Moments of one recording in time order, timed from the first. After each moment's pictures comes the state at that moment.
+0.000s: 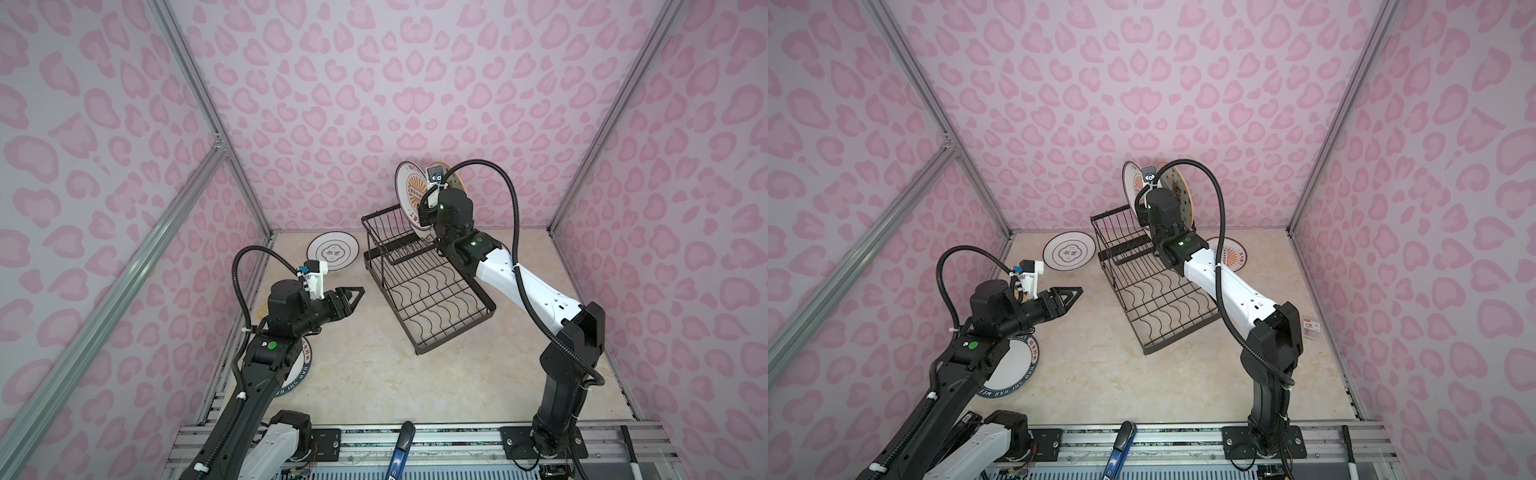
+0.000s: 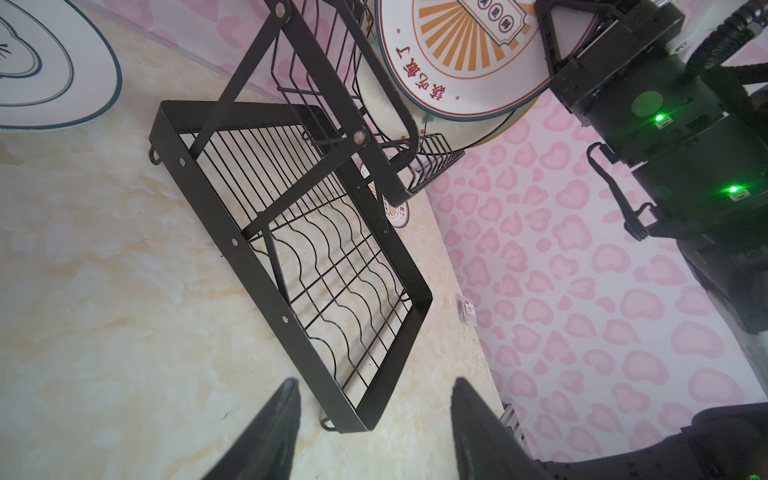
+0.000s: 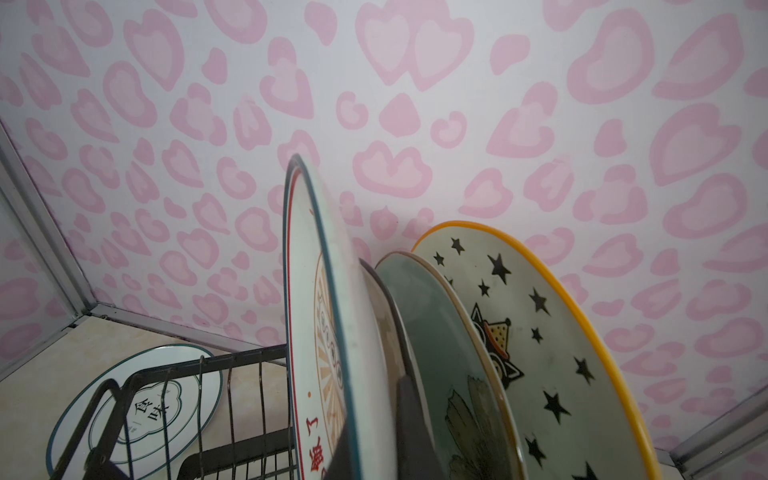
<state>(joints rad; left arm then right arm) -0.19 0.87 0.75 -0.25 0.57 -0.65 0.63 1.86 1.84 -0.07 0.48 -0.07</state>
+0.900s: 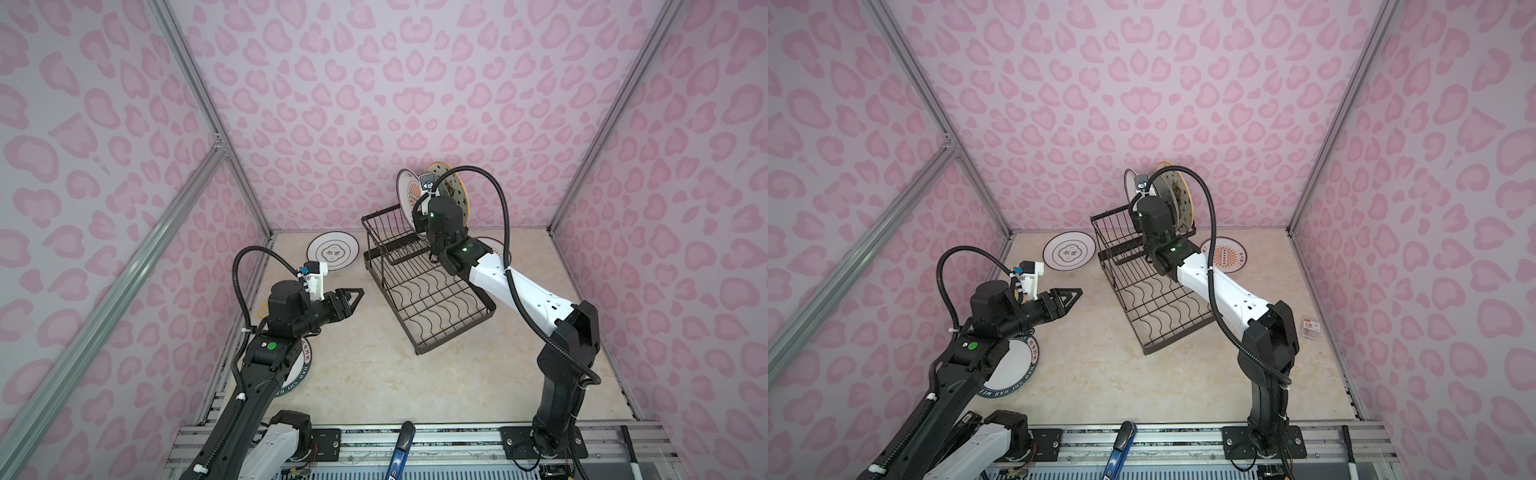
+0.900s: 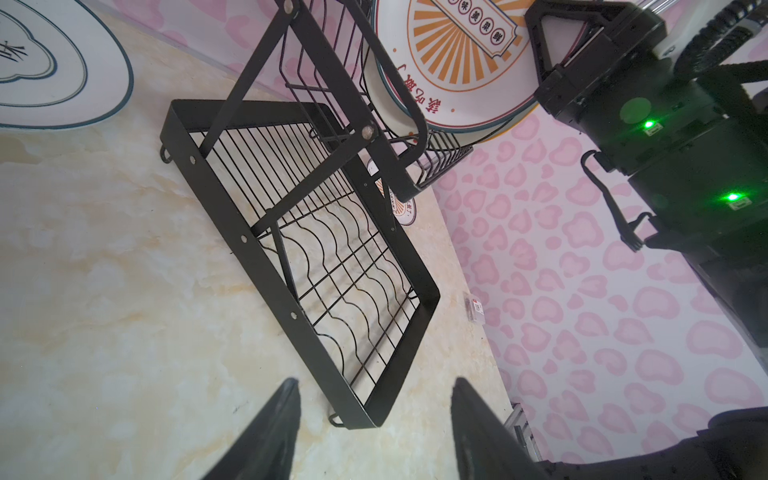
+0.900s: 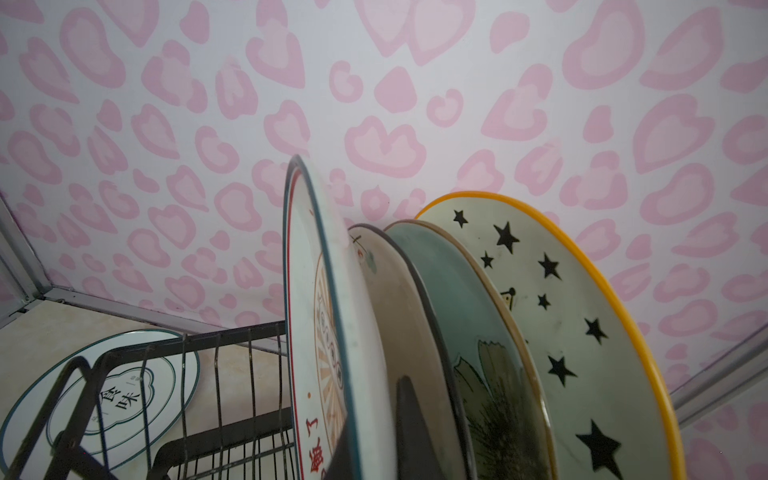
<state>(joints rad) -0.19 0.87 0.75 -0.27 0.55 -0.63 0.68 1.88 1.80 -0.04 0.58 -0.11</state>
